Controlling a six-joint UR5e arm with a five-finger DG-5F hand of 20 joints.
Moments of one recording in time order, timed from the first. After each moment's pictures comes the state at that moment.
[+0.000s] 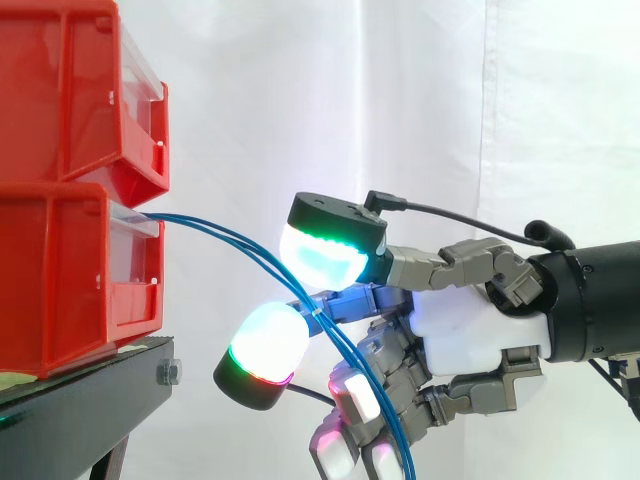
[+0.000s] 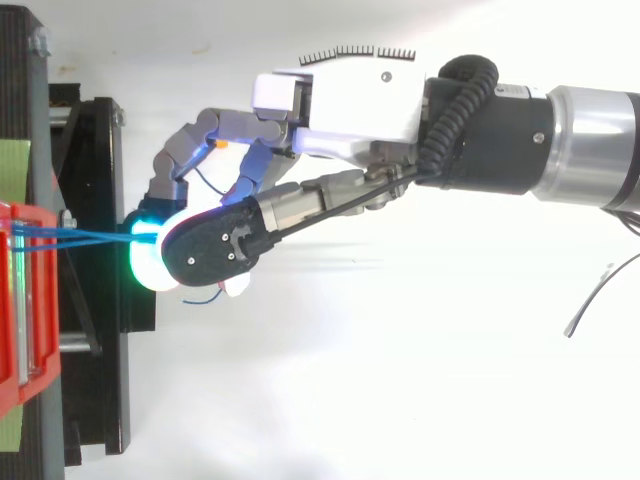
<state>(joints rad) 0.07 -2.37 -1.08 -2.95 -1.44 -0.13</state>
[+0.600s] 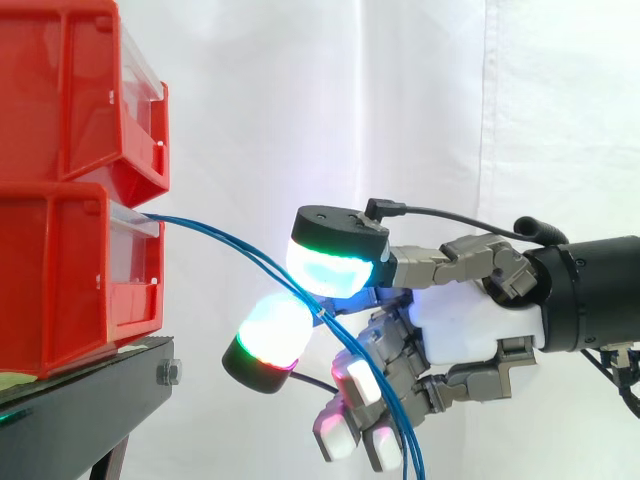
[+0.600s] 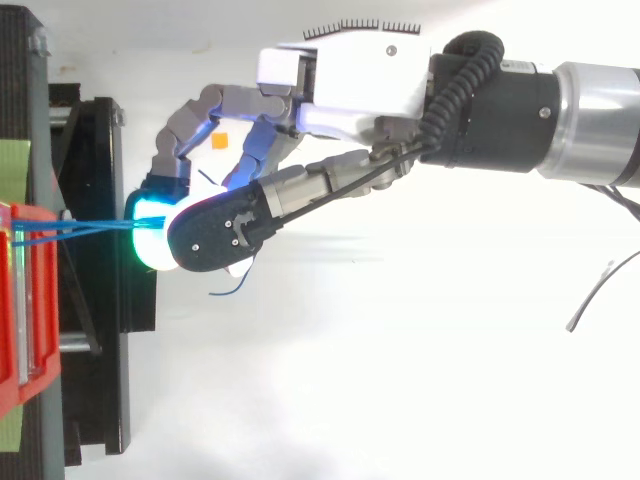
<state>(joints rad) 0.04 -2.36 -1.07 -2.96 -1.47 -0.13</state>
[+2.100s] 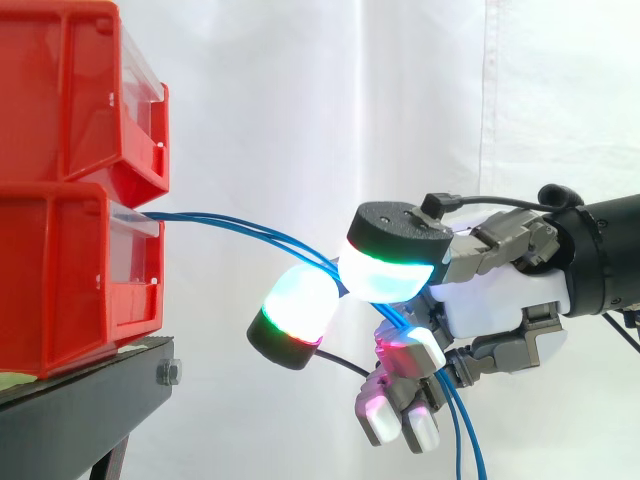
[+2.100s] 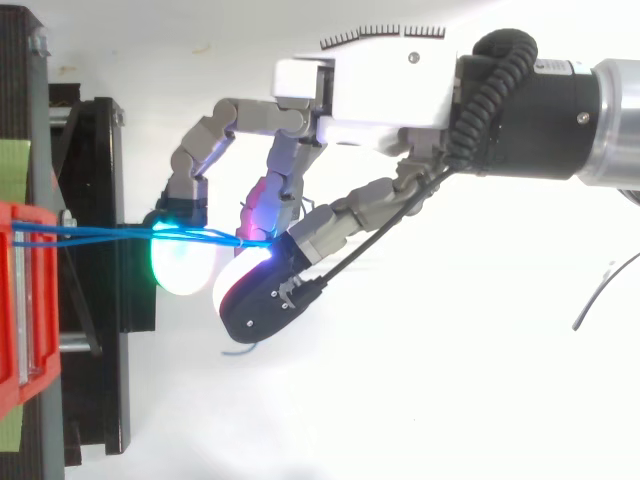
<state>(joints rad) 0.05 -2.33 -1.04 -3.10 -1.47 -0.17</state>
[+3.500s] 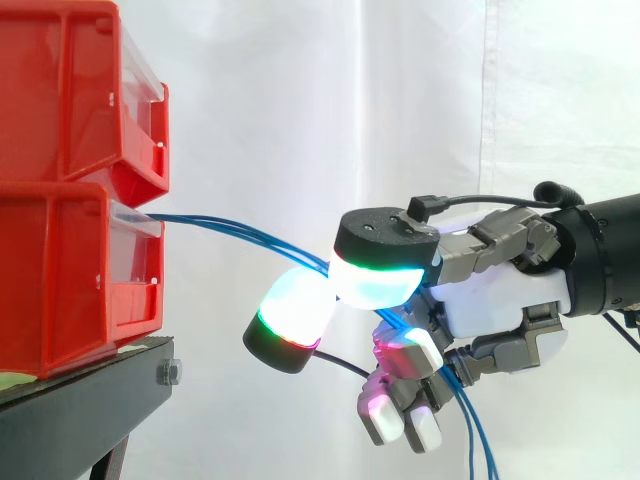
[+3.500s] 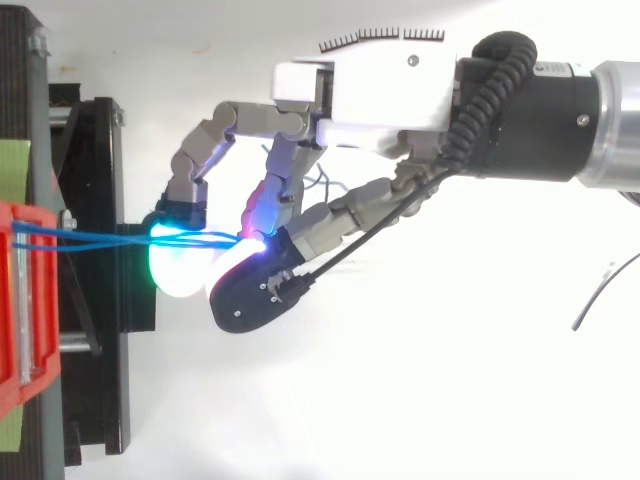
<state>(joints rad) 0.06 -2.33 -1.04 -3.10 -1.48 -0.16</state>
